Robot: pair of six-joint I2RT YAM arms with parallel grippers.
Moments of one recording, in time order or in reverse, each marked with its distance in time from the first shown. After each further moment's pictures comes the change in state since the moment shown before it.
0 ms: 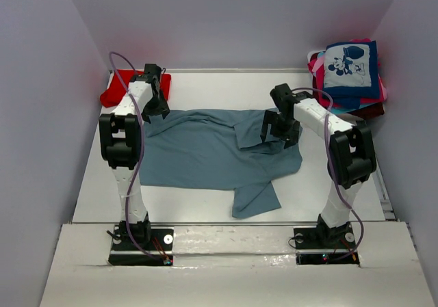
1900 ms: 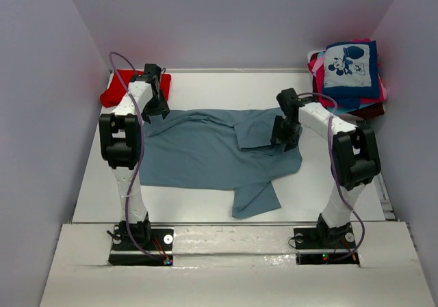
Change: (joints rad) left arm 0.000 0.000 0.000 0.000 0.000 0.004; right arm -0.046 -0.021 -0.099 0.074 0.000 -0.015
